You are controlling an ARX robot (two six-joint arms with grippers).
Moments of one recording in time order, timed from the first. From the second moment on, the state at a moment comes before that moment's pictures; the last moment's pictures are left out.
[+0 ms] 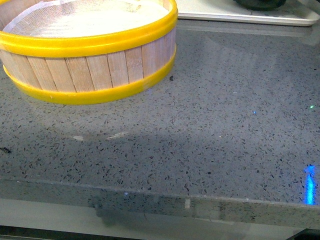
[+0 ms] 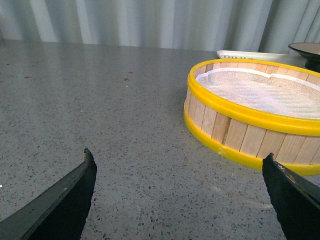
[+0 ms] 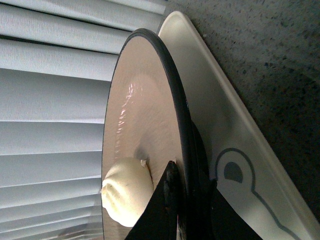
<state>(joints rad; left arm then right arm) 0.00 0.00 0.03 0.00 0.00 0.00 -0.14 2.24 1.70 0.24 -0.42 1.18</state>
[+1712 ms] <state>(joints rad) 0.00 0.00 0.03 0.00 0.00 0.00 -0.33 1.14 0.59 0.69 -0.05 0.21</state>
